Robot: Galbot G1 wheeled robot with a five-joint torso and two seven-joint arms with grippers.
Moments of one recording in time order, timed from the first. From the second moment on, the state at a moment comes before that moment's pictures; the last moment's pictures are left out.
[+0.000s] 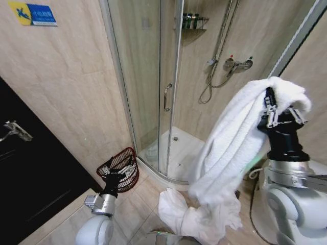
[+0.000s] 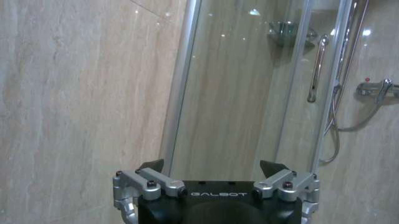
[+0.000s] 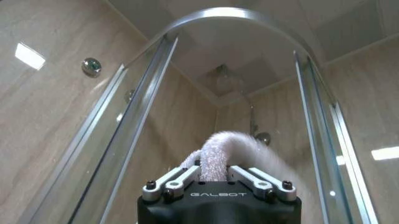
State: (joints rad) left arm 1.76 -1.61 -0.64 -2.29 -0.22 0.00 0.13; right arm -1.36 1.13 0.86 2.50 0.40 0.12 0.05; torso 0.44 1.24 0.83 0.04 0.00
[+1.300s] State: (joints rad) left arm 1.76 -1.61 -0.64 -2.29 -0.22 0.00 0.13; right arm -1.40 1.13 0.99 2.50 0.47 0.27 0.07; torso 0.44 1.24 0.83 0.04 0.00
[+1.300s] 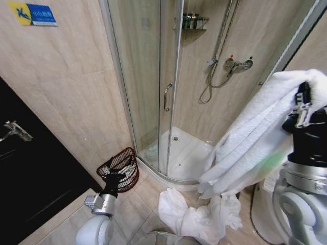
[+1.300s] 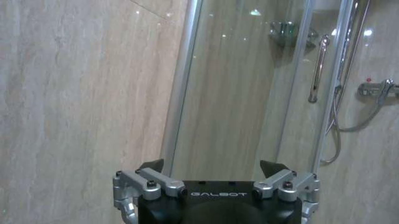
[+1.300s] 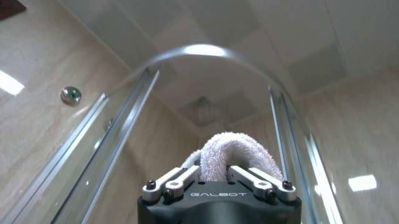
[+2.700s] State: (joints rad) left arm 1.76 -1.61 -0.64 -2.29 -0.22 0.00 0.13; right arm -1.43 1.14 1.03 2.50 0.44 0.32 0.06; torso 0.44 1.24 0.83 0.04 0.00
